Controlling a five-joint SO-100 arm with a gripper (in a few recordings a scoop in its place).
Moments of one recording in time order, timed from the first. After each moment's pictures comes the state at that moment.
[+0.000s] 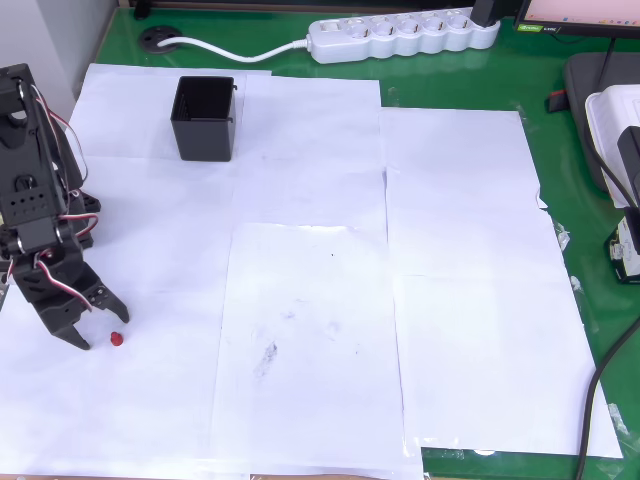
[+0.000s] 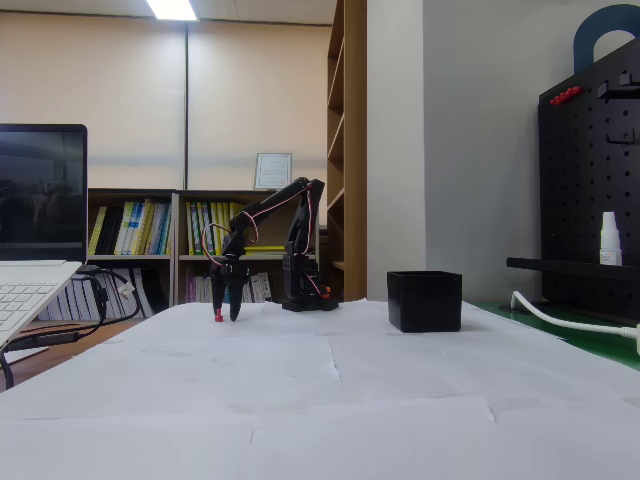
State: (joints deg) arm 73.7 68.8 41.8 45.4 -110.8
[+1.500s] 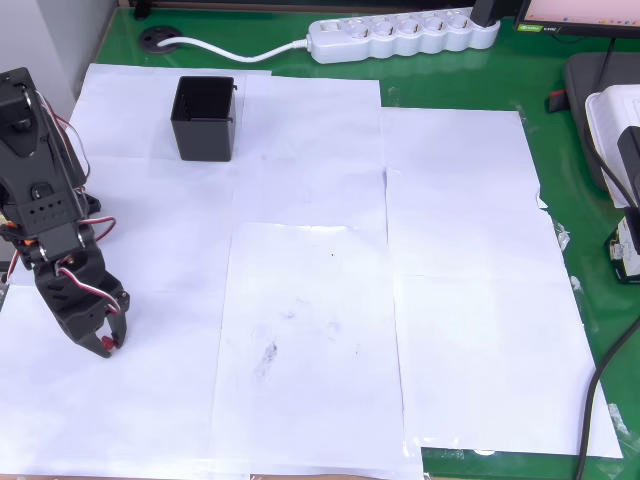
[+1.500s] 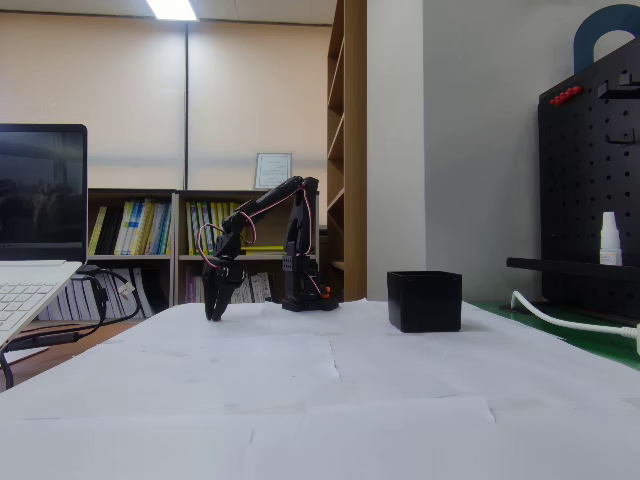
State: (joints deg) arm 66.0 72.9 51.3 55.6 -108.6
